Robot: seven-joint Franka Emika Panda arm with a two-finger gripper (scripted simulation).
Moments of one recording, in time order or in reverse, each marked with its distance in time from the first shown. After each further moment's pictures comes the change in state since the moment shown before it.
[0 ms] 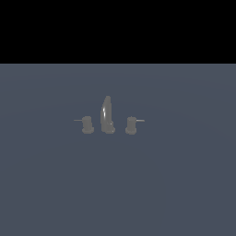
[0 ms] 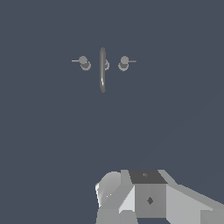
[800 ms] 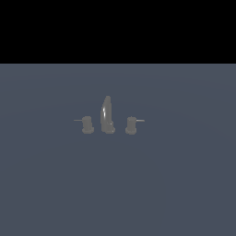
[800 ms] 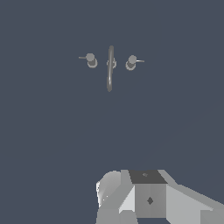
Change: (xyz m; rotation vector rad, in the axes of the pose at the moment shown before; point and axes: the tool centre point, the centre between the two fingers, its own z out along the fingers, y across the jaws) arm 0.006 -0.016 0.004 0.008 -0.019 -0.054
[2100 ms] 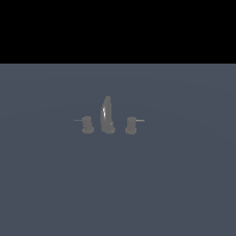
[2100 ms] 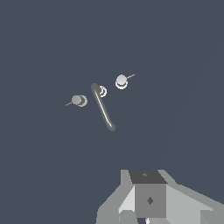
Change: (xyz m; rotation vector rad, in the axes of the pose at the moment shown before) arm 0.142 0.015 0.073 0.080 -0.029 0.458
